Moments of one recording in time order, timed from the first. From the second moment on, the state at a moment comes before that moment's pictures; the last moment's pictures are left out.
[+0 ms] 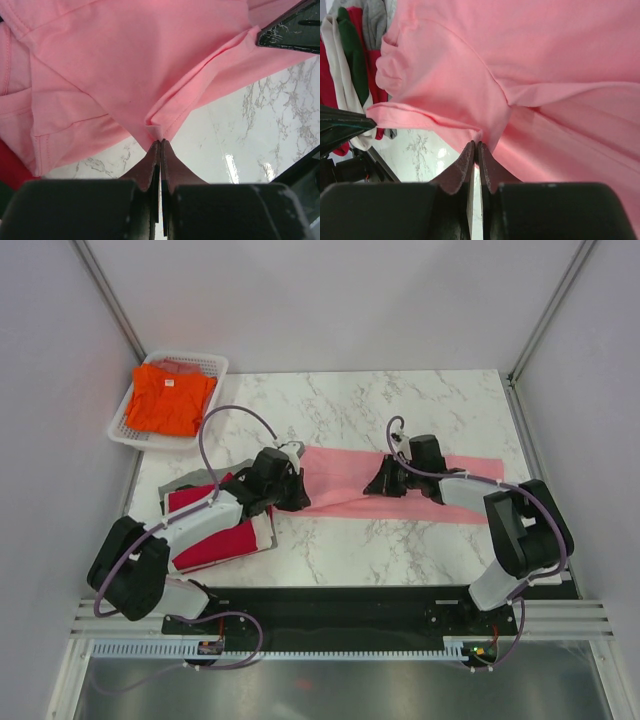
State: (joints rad) left arm -0.60 1.39 0.79 -0.16 0.14 -0.42; right arm 0.32 1.65 0.81 0.08 -0.55 0.53
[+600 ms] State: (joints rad) left arm -0.63 1.35 0.69 -0.12 0.24 -0.40; right arm 0.32 1.44 0.66 0.08 -0.52 0.51
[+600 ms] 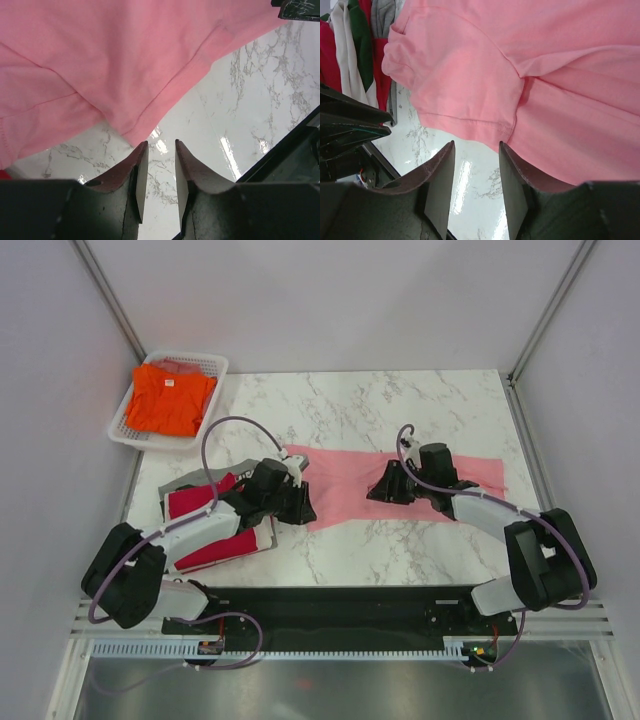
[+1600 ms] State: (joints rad) left arm -0.68 1.45 0.79 -0.25 -0.11 -0.58; right arm 0.34 1.31 0.72 -0.36 0.23 0.51
